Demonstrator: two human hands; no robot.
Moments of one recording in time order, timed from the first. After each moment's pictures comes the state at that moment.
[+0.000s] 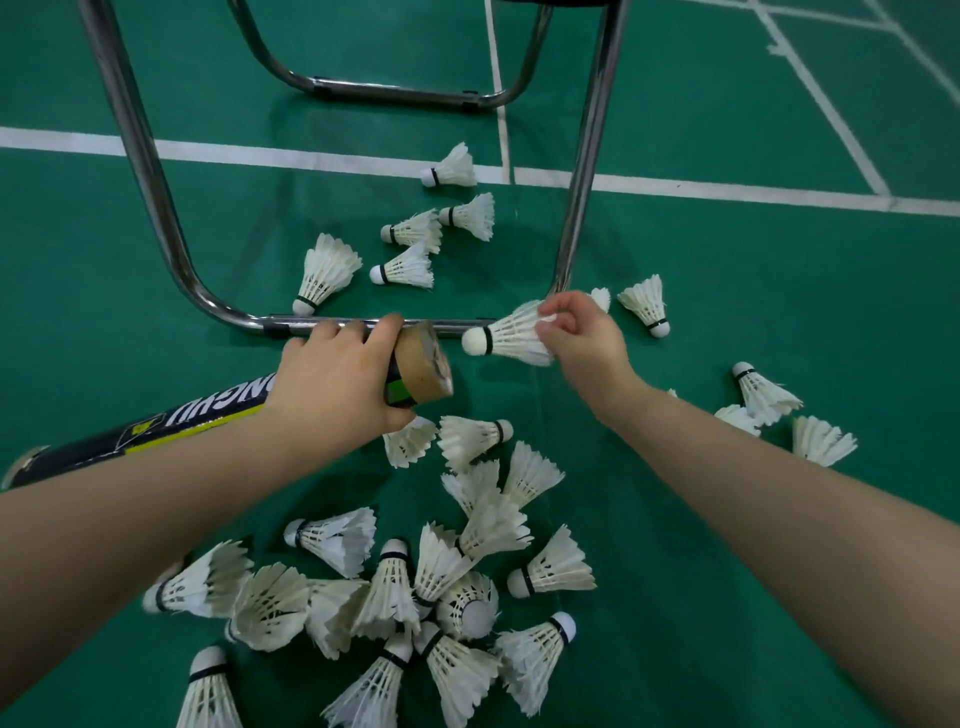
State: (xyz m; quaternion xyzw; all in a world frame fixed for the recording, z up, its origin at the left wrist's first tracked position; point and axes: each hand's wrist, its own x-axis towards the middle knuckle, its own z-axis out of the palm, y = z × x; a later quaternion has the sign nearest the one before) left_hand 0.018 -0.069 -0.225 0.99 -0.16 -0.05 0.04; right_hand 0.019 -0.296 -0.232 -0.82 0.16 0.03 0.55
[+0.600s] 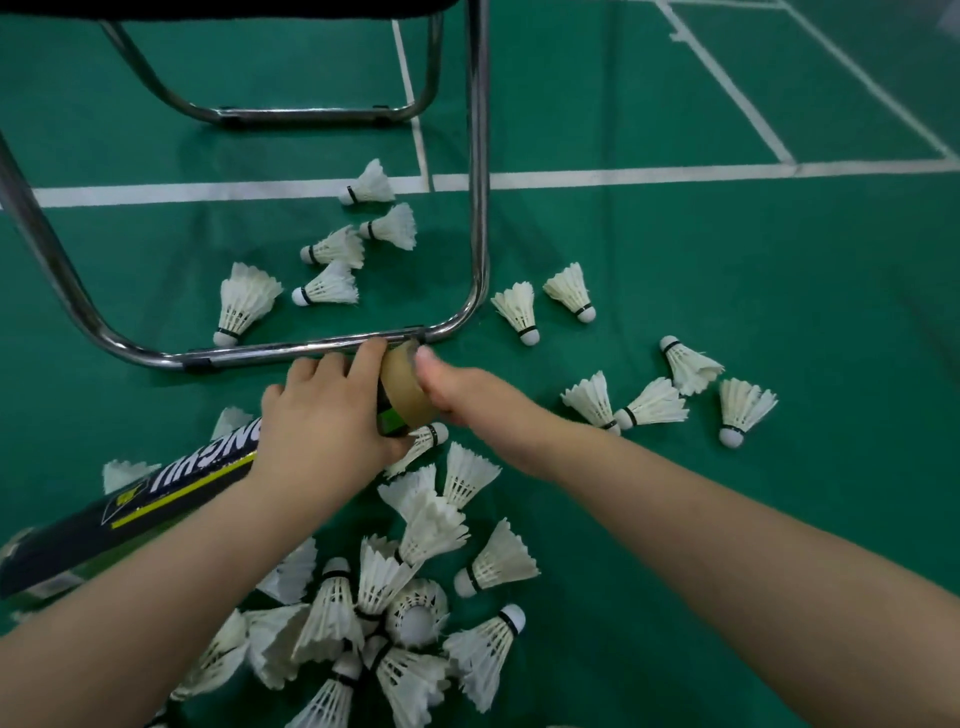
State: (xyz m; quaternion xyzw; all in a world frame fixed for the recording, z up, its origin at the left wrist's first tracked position) left_hand -0.020 -0.134 -0.211 0.99 -0.14 -0.04 0.08; right_hand -0.036 -0.284 -0.193 -0.75 0.06 0.27 0.60
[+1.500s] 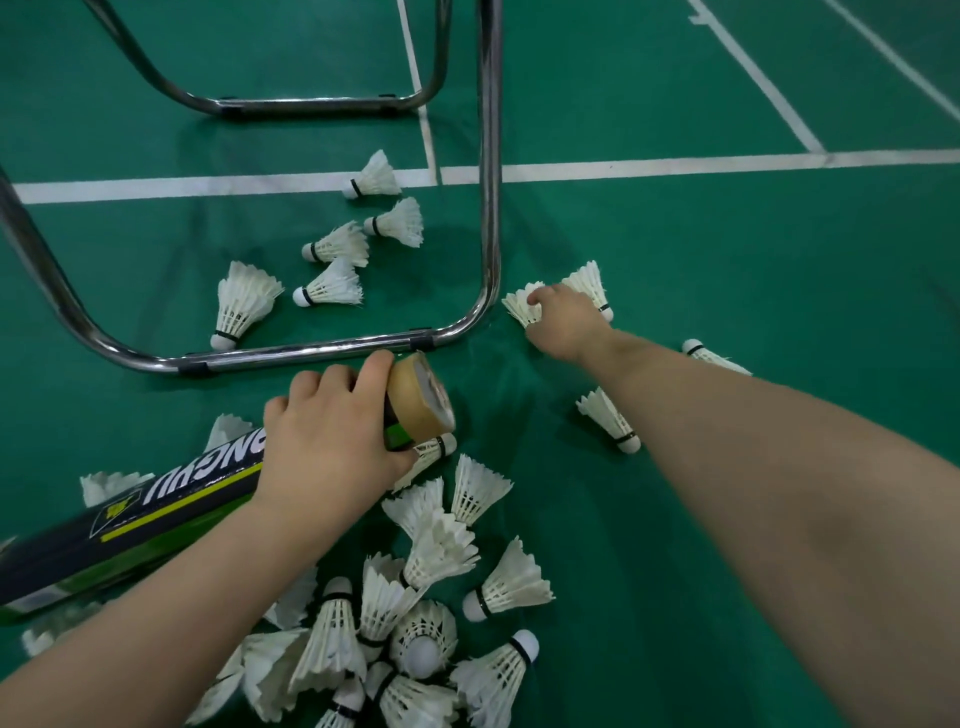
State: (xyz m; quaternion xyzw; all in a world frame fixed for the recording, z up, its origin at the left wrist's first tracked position) left_hand -0.012 -0.143 -0.224 0.99 -0.12 -0.06 0.06; right_hand 0.077 -0.390 -0.278 -0.97 0.13 0.15 0.16
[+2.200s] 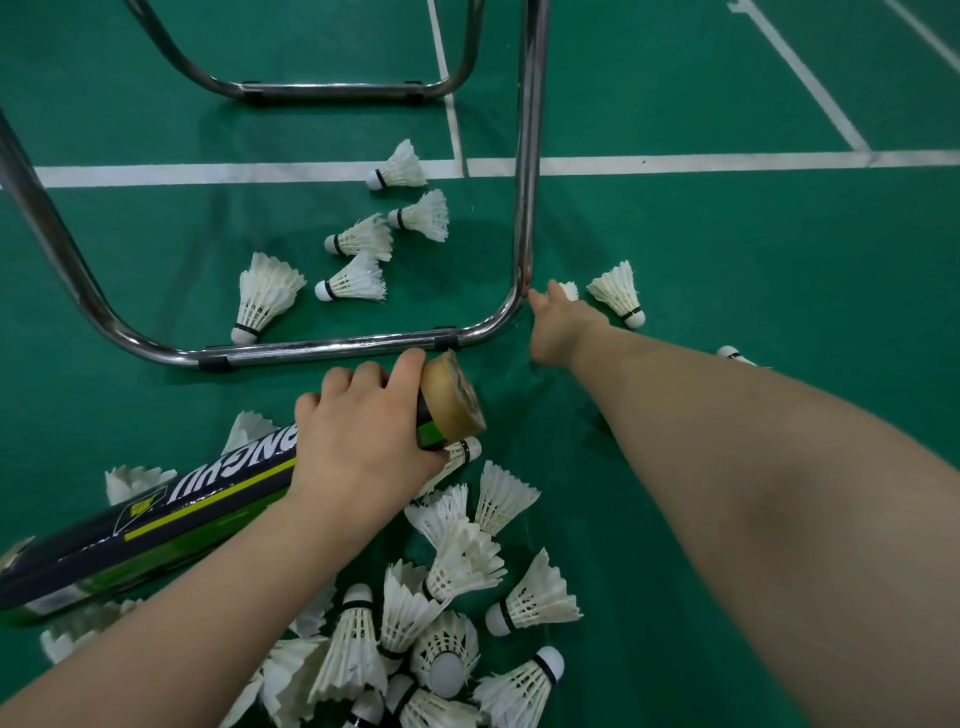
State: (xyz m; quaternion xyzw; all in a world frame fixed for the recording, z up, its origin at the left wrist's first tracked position) left_hand -0.003 -0.144 -0.229 0.99 -0.13 -0.07 0.09; right_hand 0.097 -0.364 -0.299 -0.97 0.10 0.24 0.01
